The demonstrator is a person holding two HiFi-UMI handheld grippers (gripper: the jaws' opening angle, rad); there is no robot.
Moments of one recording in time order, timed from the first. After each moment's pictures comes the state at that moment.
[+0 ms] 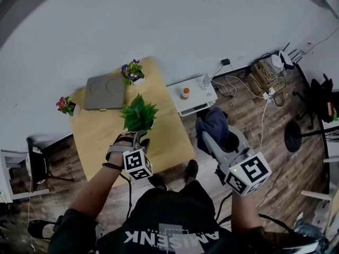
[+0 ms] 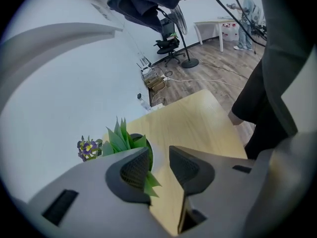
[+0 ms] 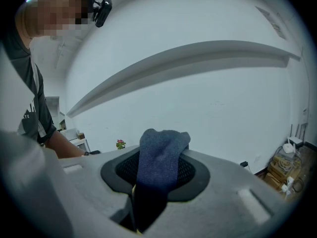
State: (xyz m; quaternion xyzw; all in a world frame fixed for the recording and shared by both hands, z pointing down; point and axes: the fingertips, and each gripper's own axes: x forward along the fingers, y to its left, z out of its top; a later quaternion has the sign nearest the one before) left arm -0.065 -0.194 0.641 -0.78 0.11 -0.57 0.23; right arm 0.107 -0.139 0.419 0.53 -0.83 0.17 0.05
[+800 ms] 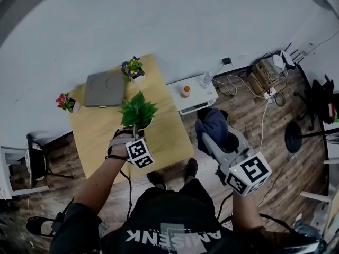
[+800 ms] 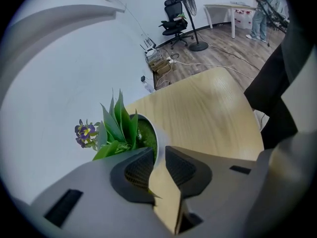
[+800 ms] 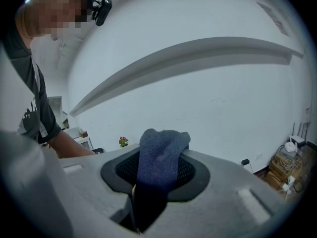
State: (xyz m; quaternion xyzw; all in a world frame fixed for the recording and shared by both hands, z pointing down) left arm -0.081 -0.227 0.683 -0.73 0.15 -0.63 0.22; right arm 0.108 -0.130 0.428 0.52 -0.84 0.18 0.06
